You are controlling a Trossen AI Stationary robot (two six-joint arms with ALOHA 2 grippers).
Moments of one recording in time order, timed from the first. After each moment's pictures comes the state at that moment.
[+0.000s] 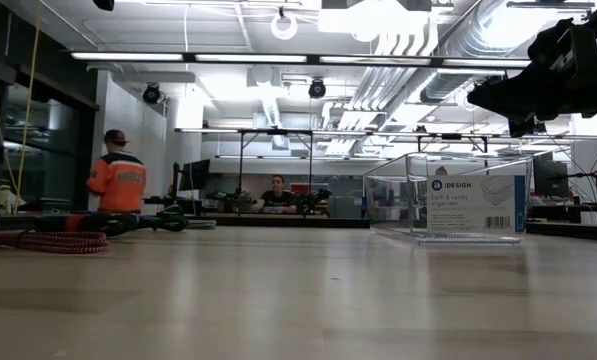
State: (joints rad) left arm 0.03 0.50 0.75 -0.25 -0.45 -0.01; right arm -0.16 0.01 0.01 0.03 0.06 0.13
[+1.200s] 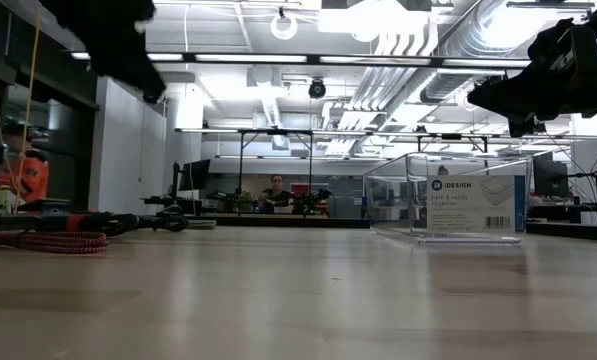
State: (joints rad) left arm 0.23 0.78 0.75 -0.72 -0.44 -0.24; right arm -0.16 0.01 0.01 0.03 0.06 0.13
